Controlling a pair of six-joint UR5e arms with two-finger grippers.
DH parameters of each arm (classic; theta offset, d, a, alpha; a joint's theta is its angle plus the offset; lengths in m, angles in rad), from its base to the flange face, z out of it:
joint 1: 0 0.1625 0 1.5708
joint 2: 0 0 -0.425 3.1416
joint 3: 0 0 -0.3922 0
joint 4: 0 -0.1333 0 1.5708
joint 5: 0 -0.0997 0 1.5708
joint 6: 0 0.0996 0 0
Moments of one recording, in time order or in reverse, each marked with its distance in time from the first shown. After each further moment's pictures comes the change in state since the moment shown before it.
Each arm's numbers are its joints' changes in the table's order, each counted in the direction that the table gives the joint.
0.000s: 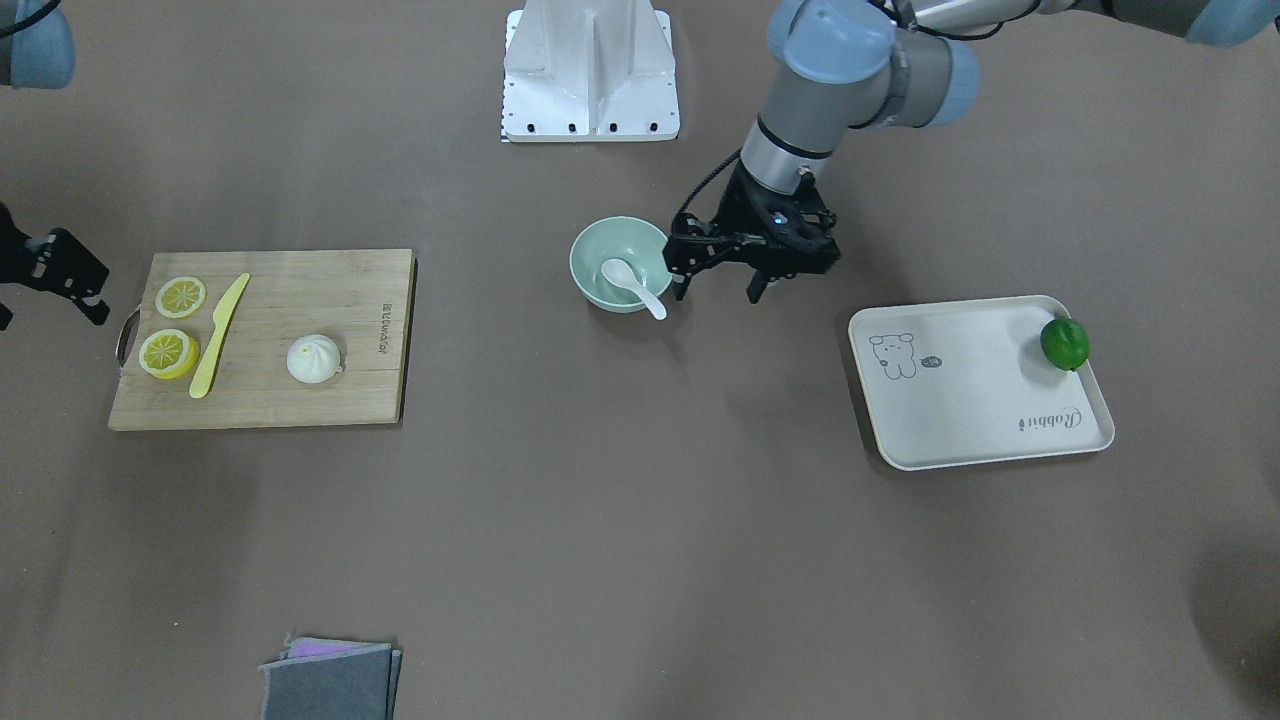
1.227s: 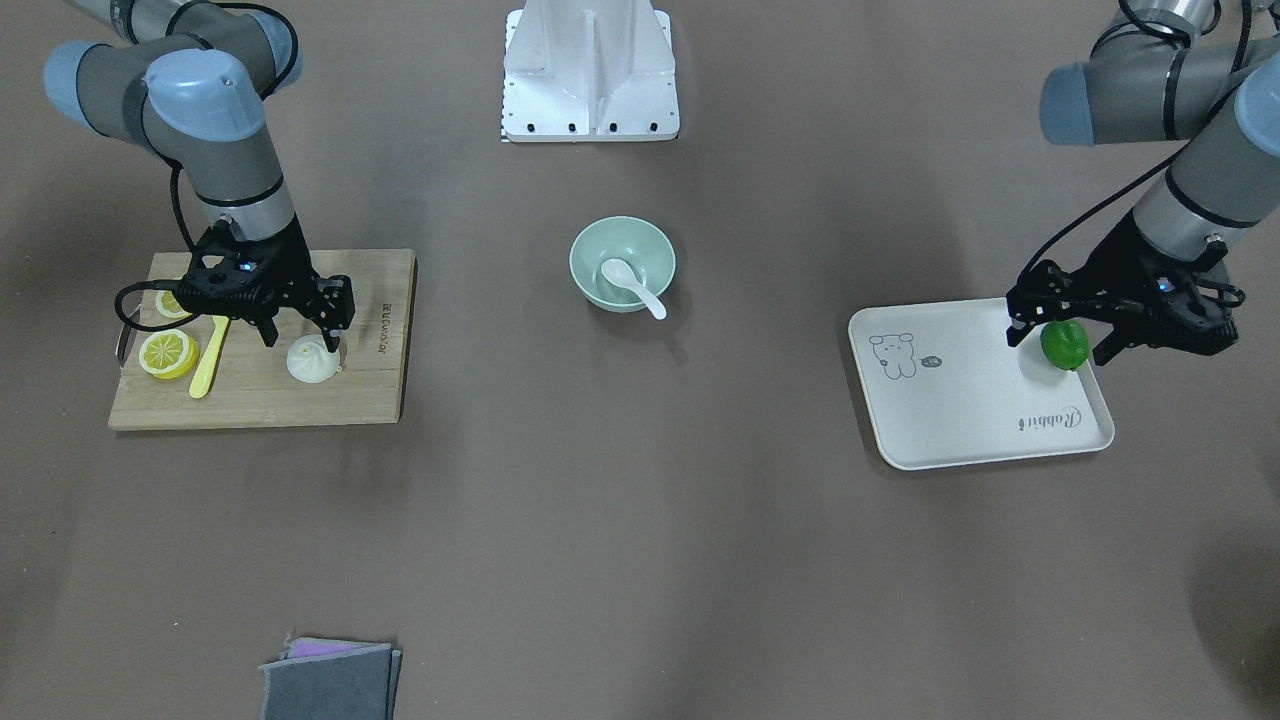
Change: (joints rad) left arm -0.407 0.242 -0.046 -0.025 0.278 0.695; right arm -0.408 0.187 0.105 0.015 0.369 0.399
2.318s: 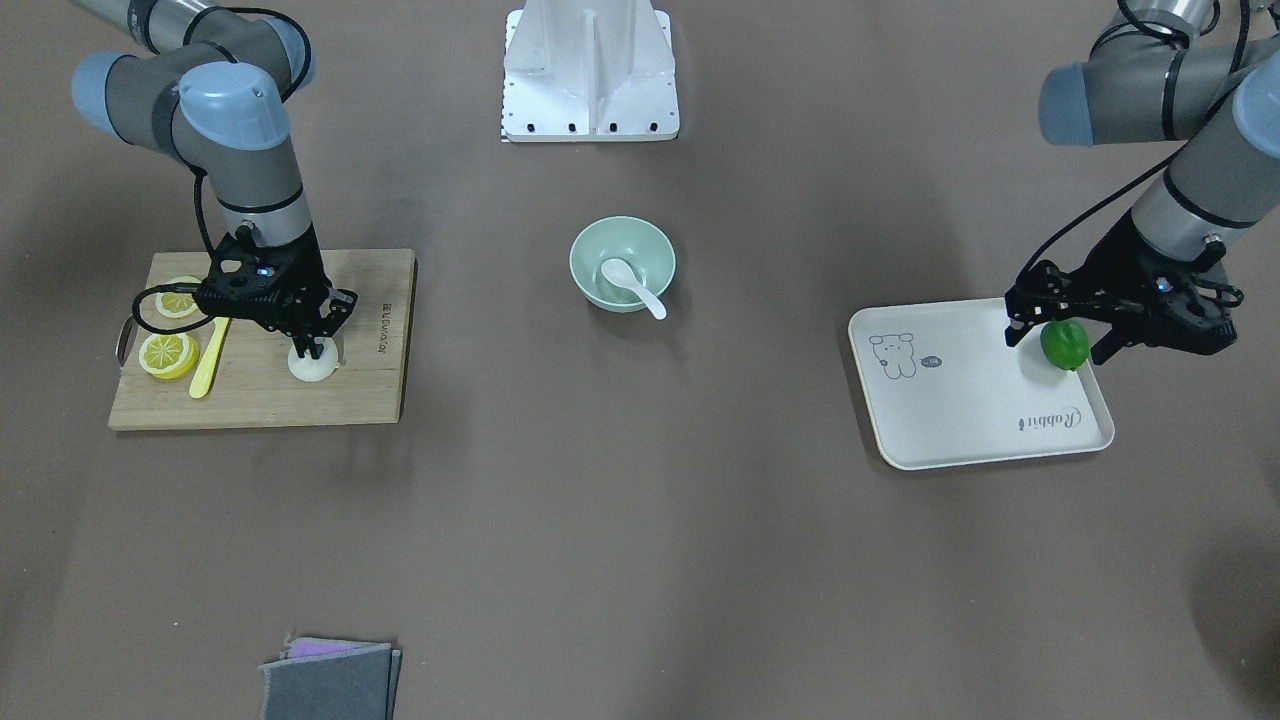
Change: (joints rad) left arm 0.003 -0.001 0.000 0.000 0.001 -0.014; right arm -0.030 -0.001 0.007 0.002 0.050 0.002
